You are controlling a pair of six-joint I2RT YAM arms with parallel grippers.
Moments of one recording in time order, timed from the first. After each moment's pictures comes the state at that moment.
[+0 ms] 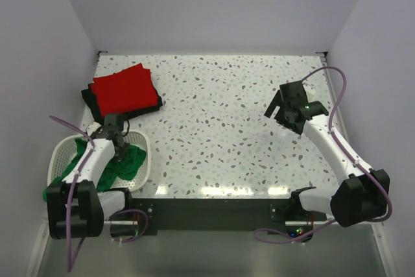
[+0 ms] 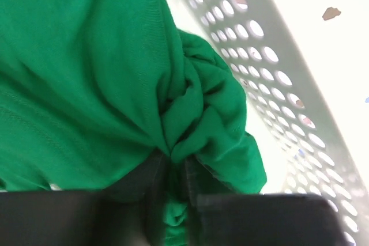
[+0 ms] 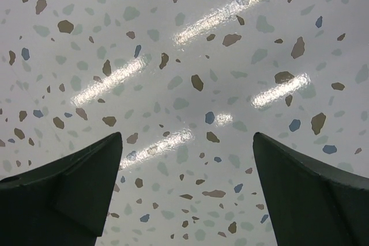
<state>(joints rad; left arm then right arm) 0.07 1.14 0.58 -0.69 -0.41 -0.97 0.26 1.26 1.04 -0.78 0.33 0.73</state>
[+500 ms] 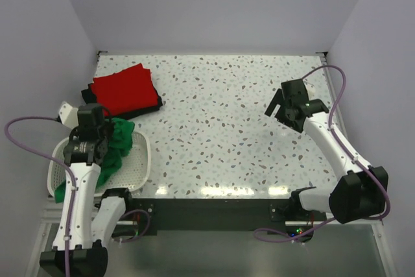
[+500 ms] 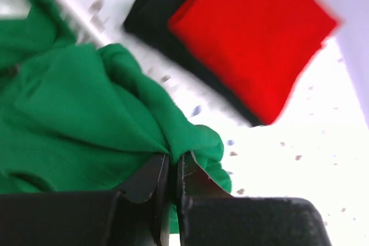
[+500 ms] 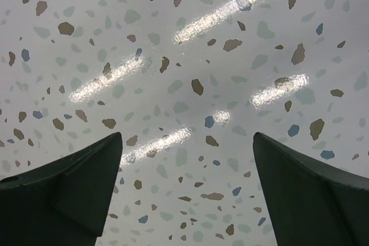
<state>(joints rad) 0.07 0.79 0.82 -0.82 -0.41 -0.96 0.23 1.28 1.06 -0.78 0.30 0.69</state>
